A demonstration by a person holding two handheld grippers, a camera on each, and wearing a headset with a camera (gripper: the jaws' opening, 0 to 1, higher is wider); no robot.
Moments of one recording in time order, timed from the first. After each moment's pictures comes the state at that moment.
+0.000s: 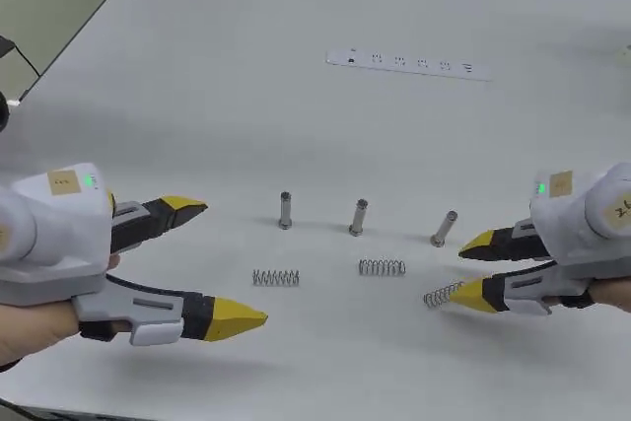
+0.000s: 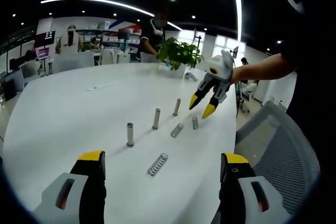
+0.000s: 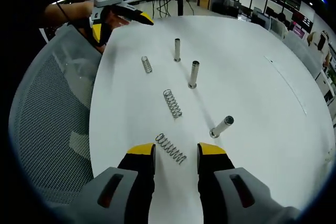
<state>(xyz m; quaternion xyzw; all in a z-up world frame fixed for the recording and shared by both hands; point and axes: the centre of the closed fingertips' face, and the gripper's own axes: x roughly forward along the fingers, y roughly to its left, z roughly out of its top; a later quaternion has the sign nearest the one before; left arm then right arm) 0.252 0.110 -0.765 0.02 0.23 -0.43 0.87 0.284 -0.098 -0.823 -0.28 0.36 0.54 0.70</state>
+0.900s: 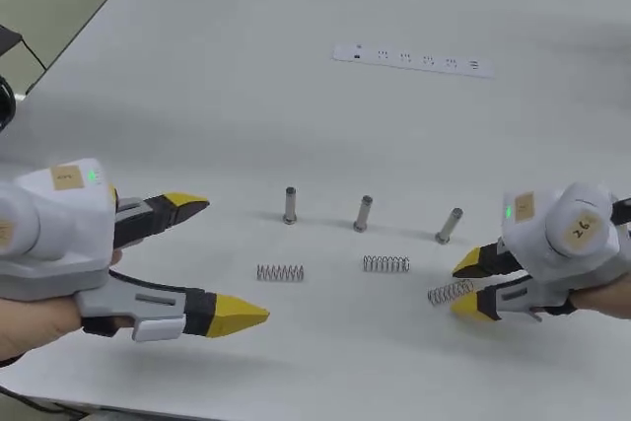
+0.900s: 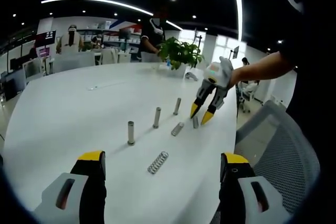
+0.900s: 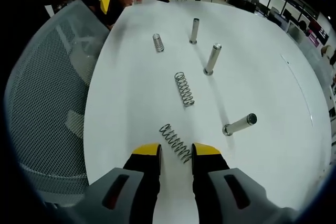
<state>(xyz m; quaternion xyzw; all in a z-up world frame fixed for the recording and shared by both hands) 0.250 0.113 -0.766 0.02 0.23 -0.43 0.87 0.276 -0.099 -0.852 -0.34 0.38 0.56 0.65</state>
